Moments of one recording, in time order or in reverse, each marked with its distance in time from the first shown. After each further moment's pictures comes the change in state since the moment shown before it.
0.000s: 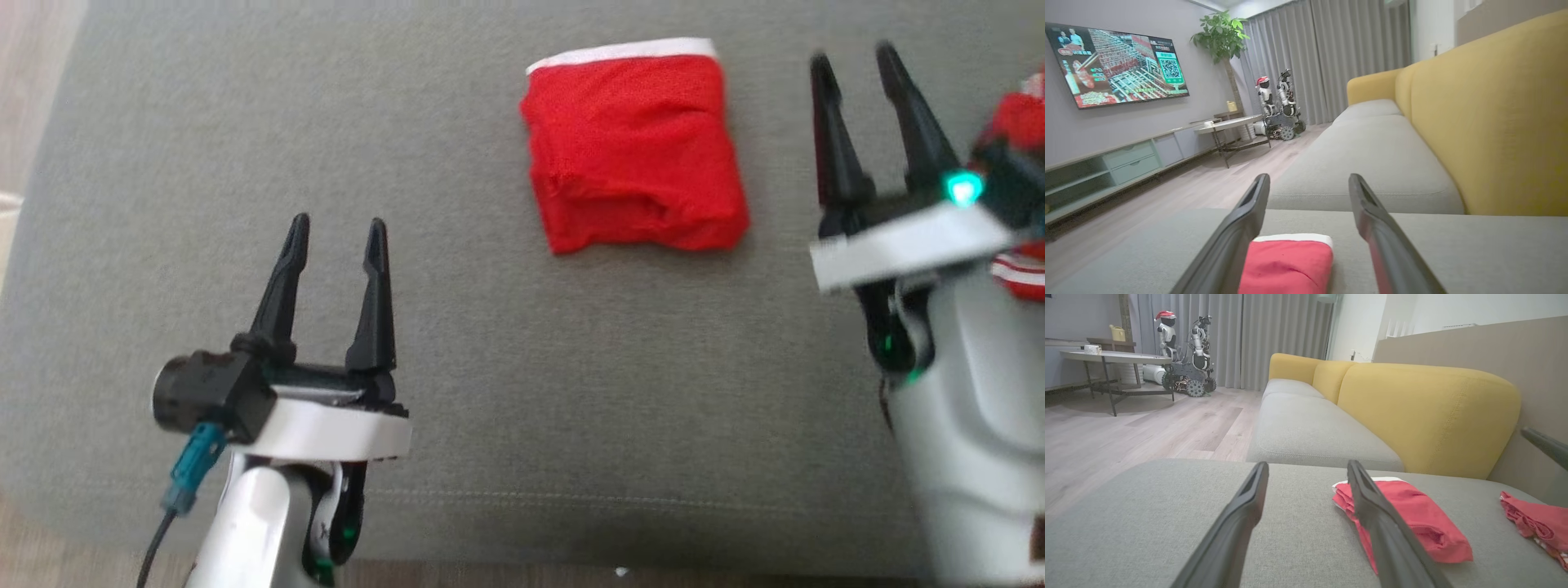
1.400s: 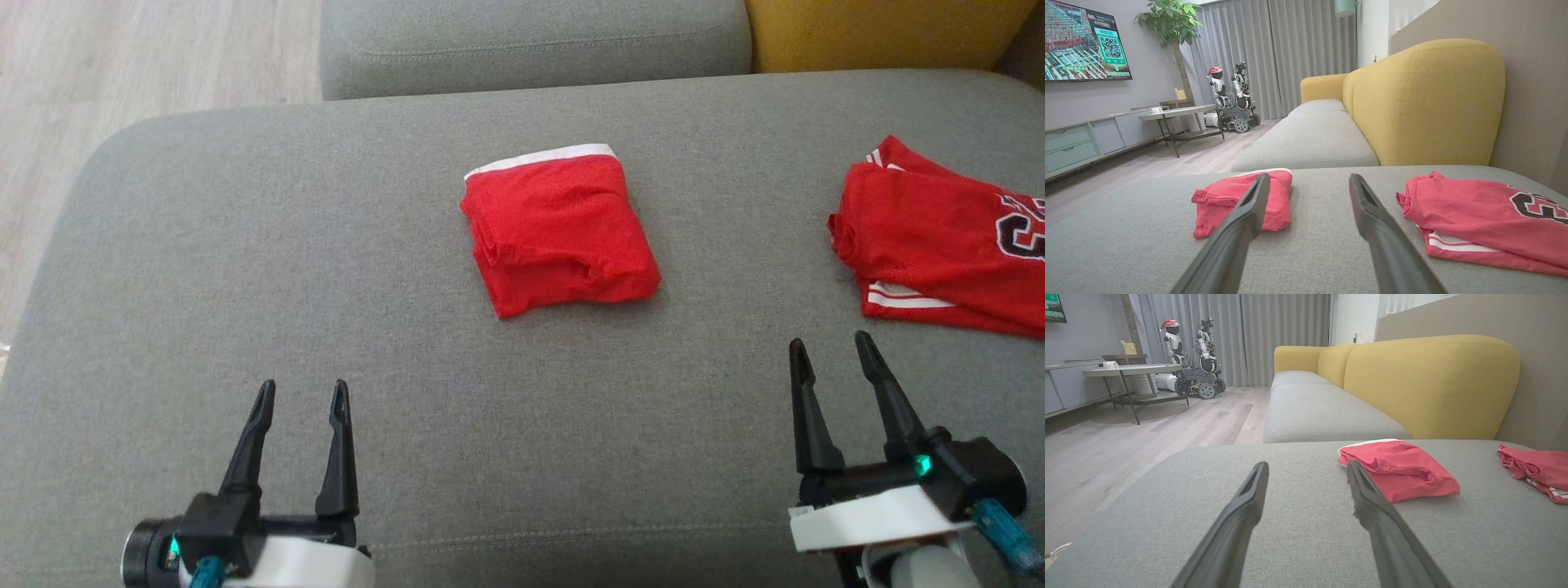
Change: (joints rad) left arm 0.317 0.003 0.097 -0.018 0.145 0.019 0.000; right arm 0.625 0.181 -0.156 -0.273 -0.303 0.000 -0.106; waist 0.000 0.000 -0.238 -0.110
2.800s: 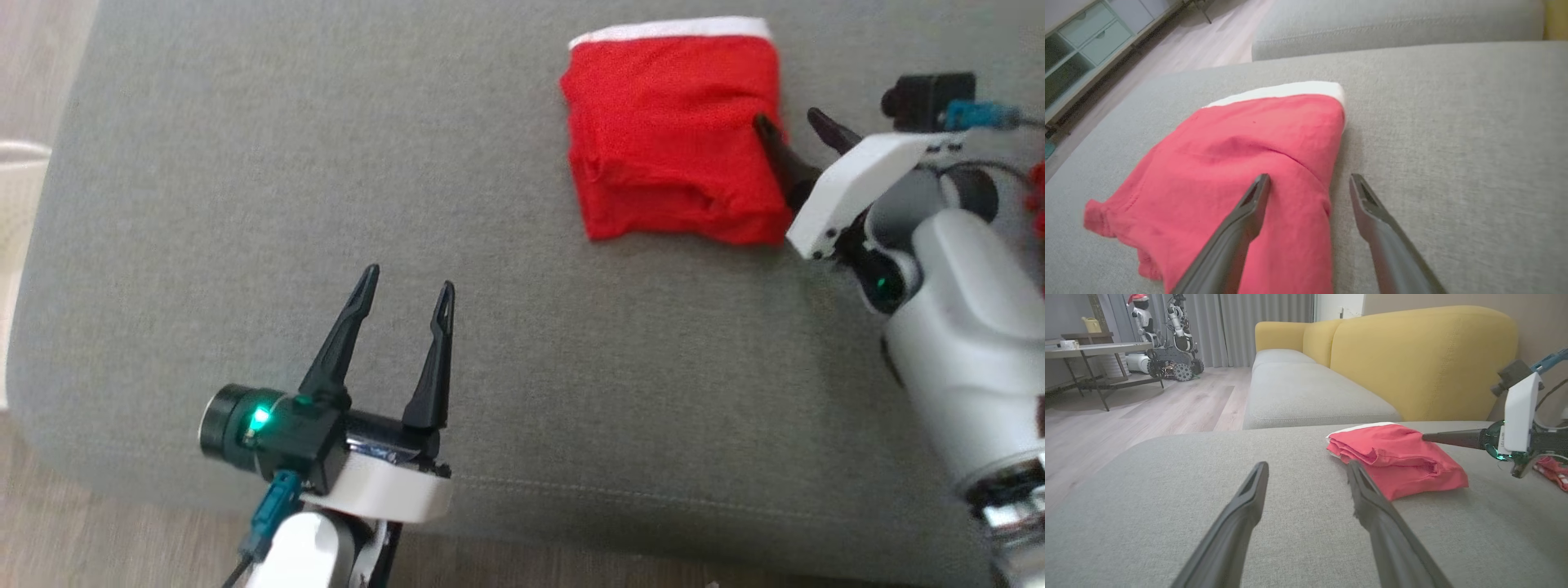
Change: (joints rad) left arm -0.227 0.000 -0.171 -0.003 0.017 -0.037 0.000; right arm -0.871 -0.220 0.324 0.767 0.452 0.000 0.413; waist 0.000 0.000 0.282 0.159
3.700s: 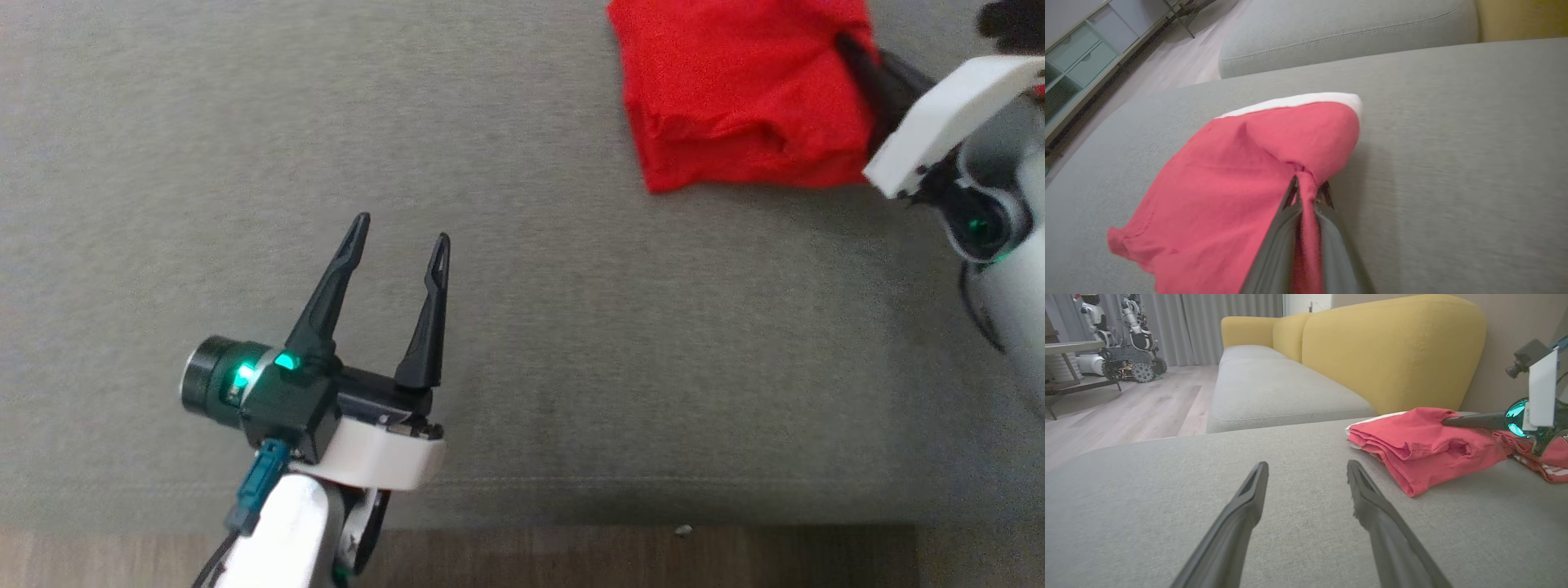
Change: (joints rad) left arm -0.084 0.004 0.010 -0.016 0.023 -0.012 0.000; right arm -0.079 -0.211 0.194 -0.153 0.331 0.000 0.070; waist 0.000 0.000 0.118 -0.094
